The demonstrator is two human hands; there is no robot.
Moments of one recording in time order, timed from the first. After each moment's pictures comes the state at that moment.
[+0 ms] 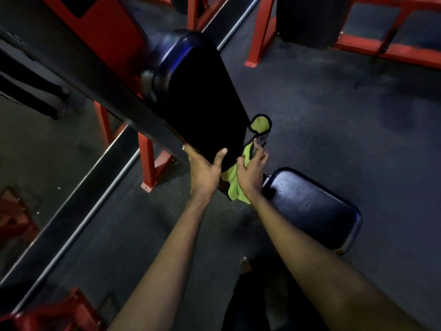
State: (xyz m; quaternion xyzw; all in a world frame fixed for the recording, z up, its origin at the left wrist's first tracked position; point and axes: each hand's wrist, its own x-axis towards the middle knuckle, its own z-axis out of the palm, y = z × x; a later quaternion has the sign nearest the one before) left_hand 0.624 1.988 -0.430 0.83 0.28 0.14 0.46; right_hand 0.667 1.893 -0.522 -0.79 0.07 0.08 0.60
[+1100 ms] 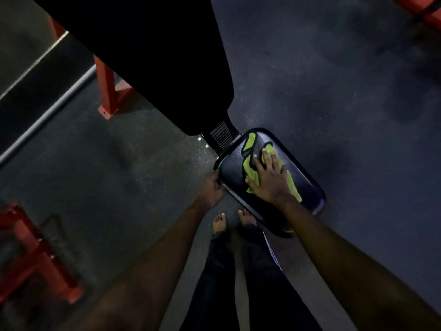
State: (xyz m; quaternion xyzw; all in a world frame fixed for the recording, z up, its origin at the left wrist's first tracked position) left_hand 0.554 1.854 -0.686 0.78 0.37 -0.22 0.45; right_hand 0.676 1.676 -0.729 -0.89 -0.29 0.34 0.06
